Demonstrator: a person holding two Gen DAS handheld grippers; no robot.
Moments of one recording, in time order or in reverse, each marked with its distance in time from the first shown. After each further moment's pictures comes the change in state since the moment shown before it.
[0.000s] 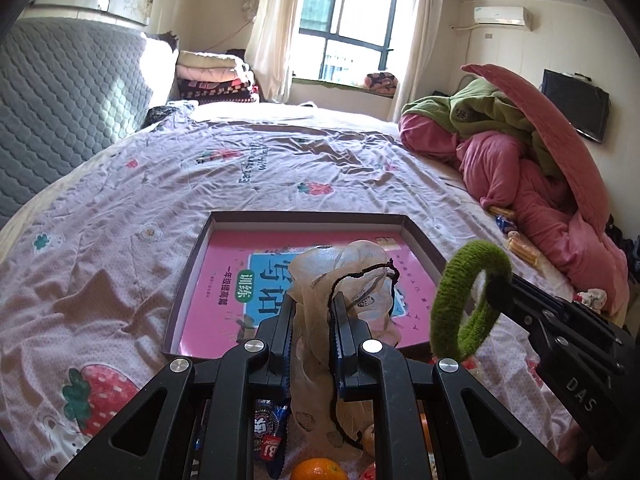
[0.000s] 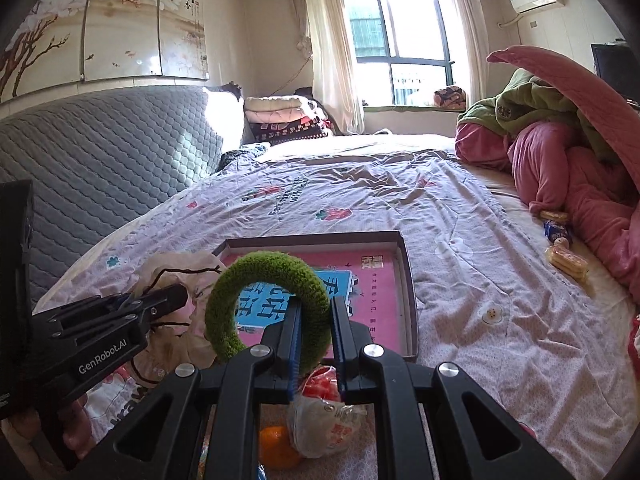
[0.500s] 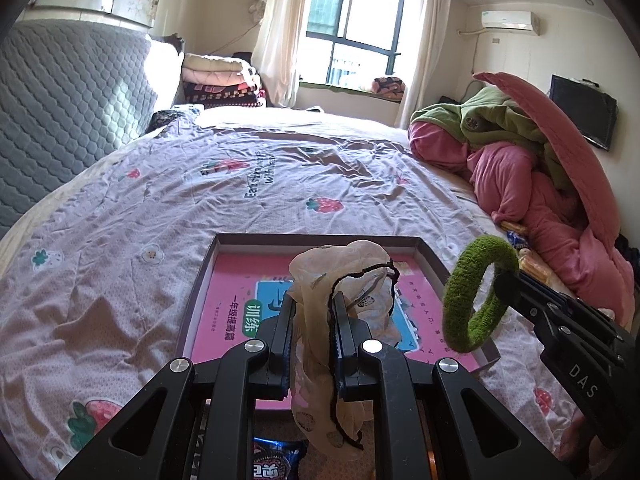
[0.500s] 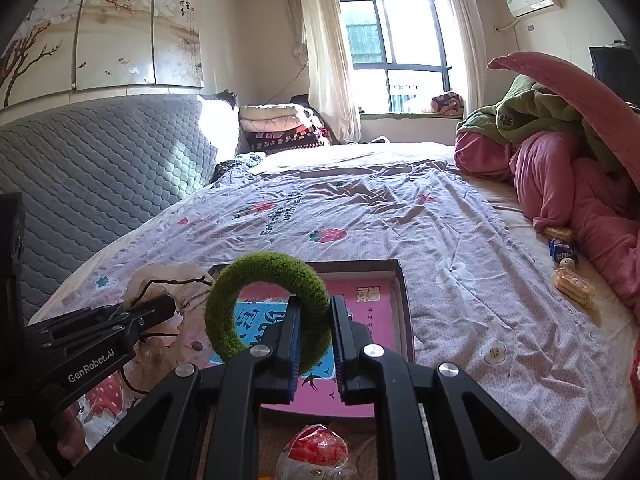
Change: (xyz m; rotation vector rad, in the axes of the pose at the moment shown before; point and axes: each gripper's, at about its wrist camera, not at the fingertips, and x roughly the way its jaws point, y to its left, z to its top) left arm 0.022 0.008 0.030 -0.012 -0.010 0.024; right arm 0.026 -0.008 0.030 0.006 -0.028 -0.015
